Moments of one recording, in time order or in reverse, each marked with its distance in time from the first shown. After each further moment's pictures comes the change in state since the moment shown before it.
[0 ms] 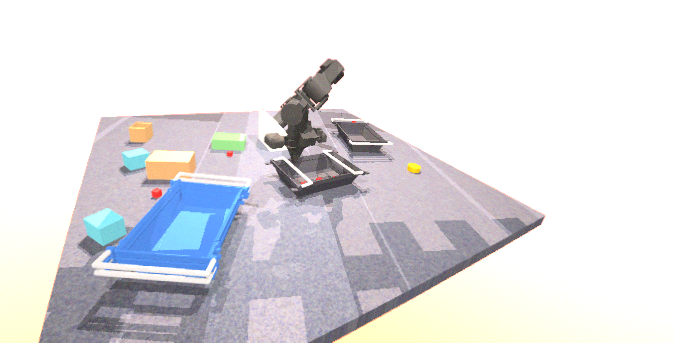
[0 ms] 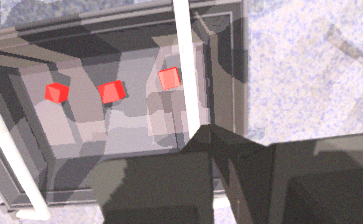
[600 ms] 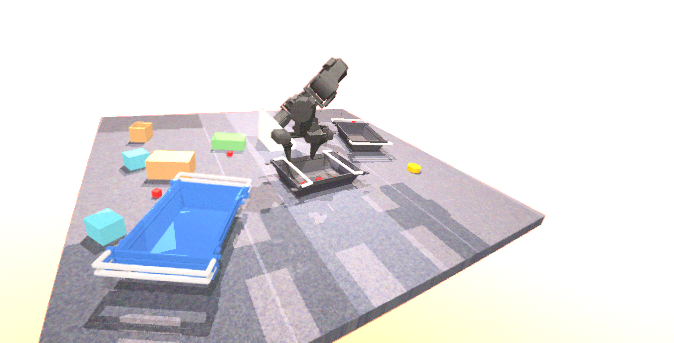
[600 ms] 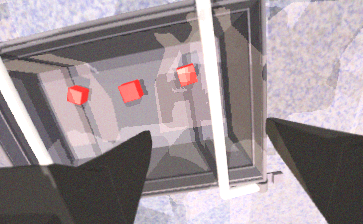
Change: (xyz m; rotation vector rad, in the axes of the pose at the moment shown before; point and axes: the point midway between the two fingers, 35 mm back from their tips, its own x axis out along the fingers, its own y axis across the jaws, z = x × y) arm -0.011 0.021 0.002 0.050 0.012 -0.013
